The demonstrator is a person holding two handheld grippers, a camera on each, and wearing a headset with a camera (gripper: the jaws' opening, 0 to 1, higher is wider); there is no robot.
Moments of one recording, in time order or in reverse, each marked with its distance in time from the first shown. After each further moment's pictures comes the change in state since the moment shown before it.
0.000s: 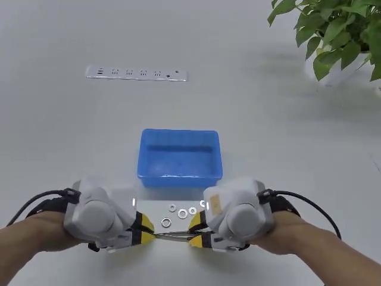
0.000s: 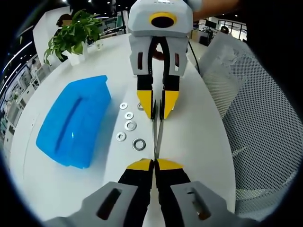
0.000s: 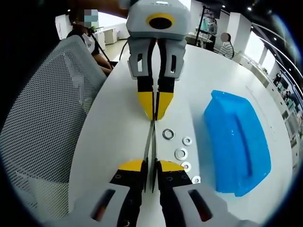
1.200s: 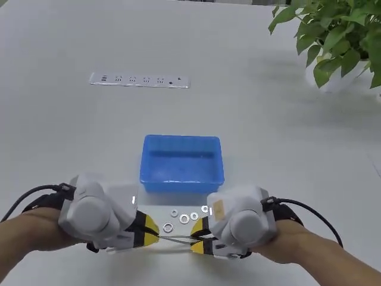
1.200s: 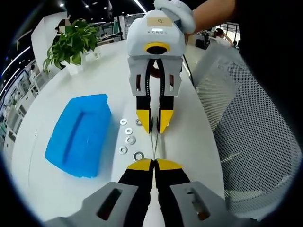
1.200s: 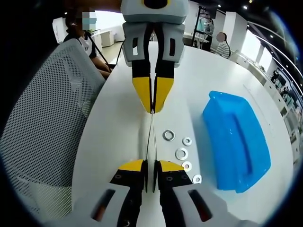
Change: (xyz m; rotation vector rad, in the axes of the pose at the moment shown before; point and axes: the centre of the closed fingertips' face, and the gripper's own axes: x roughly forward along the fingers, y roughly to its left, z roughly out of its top) left arm -0.025 -0.005 0.031 0.030 -0.049 -0.017; right arm -0.003 0.002 0.003 0.031 -0.017 -0.017
